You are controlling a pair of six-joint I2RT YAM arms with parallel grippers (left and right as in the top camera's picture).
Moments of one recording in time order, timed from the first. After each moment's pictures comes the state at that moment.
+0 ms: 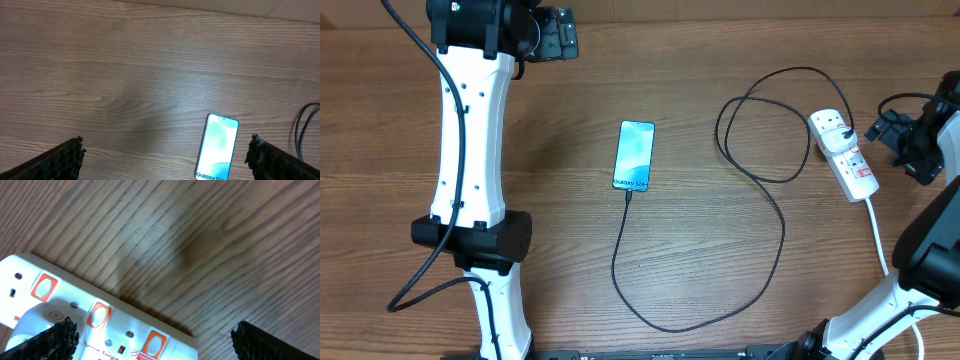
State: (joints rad) left arm -0.17 2.17 2.72 -1.56 -0.12 -0.28; right arm -0.50 2.01 1.56 -0.87 0.00 0.29
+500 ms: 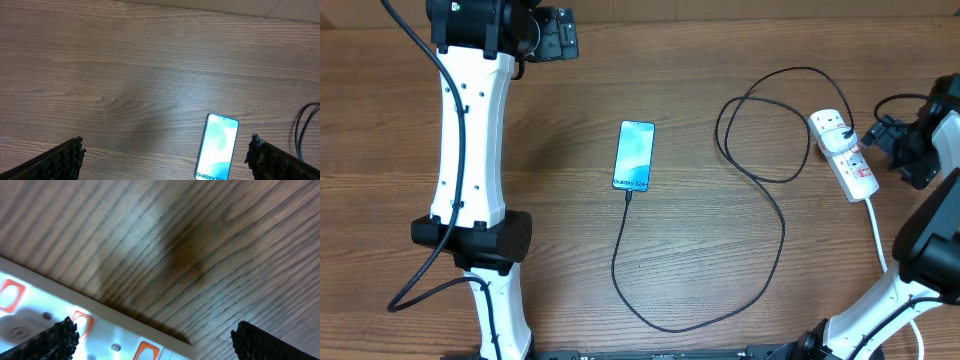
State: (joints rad) left arm -0.17 2.17 2.72 -1.56 -0.12 -0.28; right arm -0.50 2.07 1.56 -0.87 0.01 0.30
